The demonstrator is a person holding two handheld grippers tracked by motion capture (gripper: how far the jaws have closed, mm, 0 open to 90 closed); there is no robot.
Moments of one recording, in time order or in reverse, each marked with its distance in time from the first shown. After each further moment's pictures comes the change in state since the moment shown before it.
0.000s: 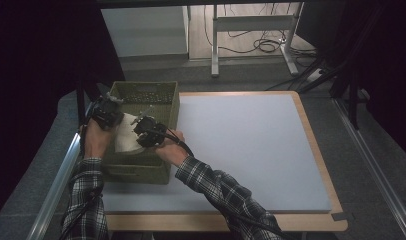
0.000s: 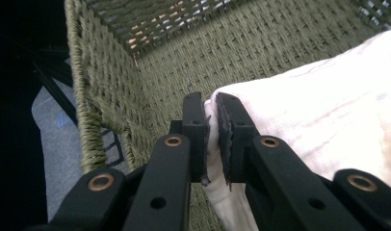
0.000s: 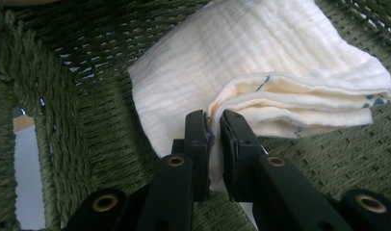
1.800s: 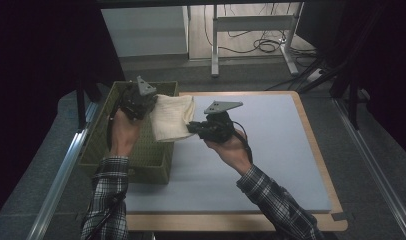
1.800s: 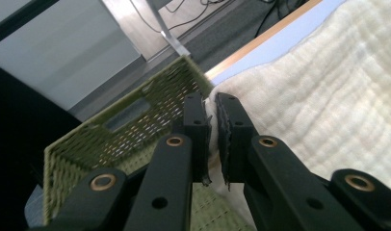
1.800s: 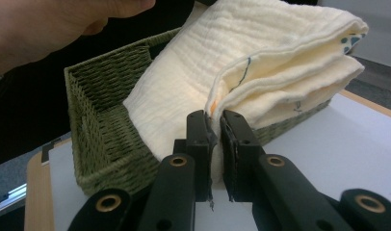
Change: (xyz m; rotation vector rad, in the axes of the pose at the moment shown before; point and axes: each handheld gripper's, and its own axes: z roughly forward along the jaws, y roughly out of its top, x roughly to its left) left arm -0.087 0.064 -0.090 -0.319 -0.030 0.126; right arm -0.059 -0.093 -0.158 -0.365 0.004 0.134
